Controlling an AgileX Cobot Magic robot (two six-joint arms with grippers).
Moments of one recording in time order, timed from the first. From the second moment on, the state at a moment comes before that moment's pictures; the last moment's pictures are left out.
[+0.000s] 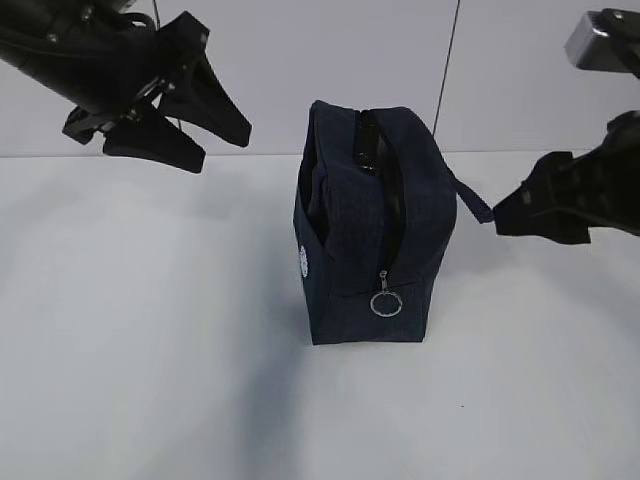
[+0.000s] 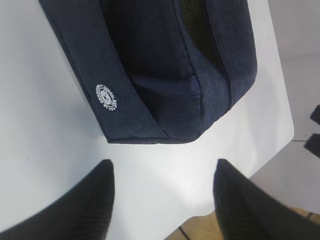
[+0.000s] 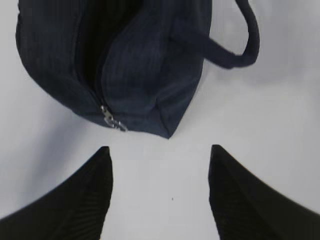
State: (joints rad) left arm -0.32 1.66 -1.37 -0.76 0.97 0.16; right arm 0.28 1.21 -0.89 0.22 0.64 -0.10
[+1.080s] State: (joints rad) left arm -0.32 1.66 -1.37 -0.76 0.97 0.16; right arm 0.51 1.22 -0.31 0.27 -0.42 -0.09
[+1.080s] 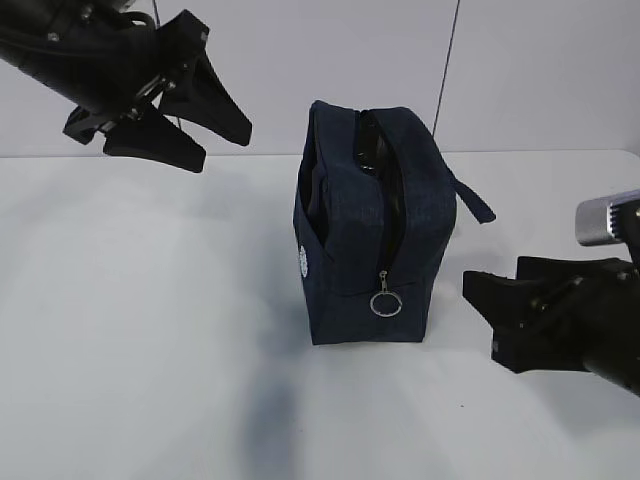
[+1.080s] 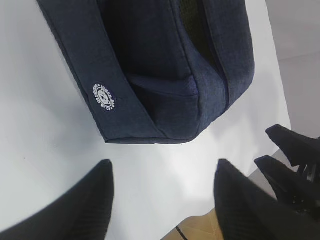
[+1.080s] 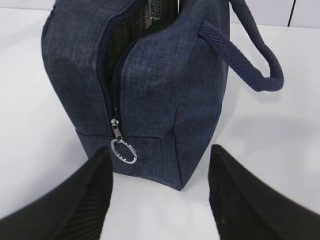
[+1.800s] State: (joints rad) left arm -0.32 1.66 -1.37 -0.77 0.95 0.16; right arm 0.58 1.48 -0.23 0.05 -0.72 0.03
